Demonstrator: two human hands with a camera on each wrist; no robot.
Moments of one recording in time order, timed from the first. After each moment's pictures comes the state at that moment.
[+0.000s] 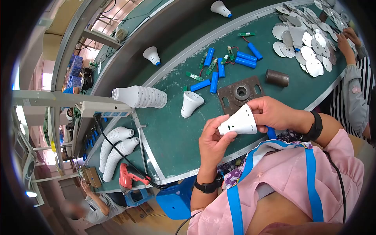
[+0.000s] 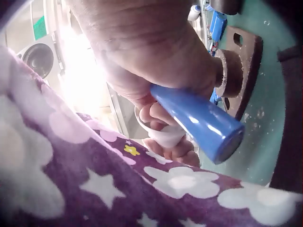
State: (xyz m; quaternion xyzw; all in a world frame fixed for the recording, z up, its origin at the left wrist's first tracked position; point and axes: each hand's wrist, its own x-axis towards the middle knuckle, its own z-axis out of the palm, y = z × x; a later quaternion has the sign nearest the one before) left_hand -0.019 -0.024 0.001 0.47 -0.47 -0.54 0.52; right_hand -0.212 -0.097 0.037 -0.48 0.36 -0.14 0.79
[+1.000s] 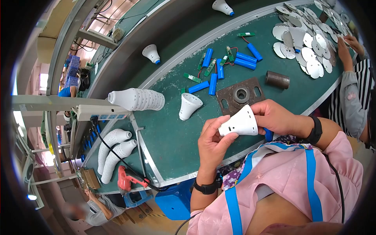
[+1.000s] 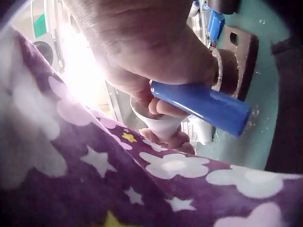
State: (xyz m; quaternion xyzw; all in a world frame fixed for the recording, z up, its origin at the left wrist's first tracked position) left_hand -0.021 -0.033 0.004 0.47 -0.48 -0.54 0.51; right_hand -0.211 -0.096 0.029 -0.47 0.38 -0.17 0.78
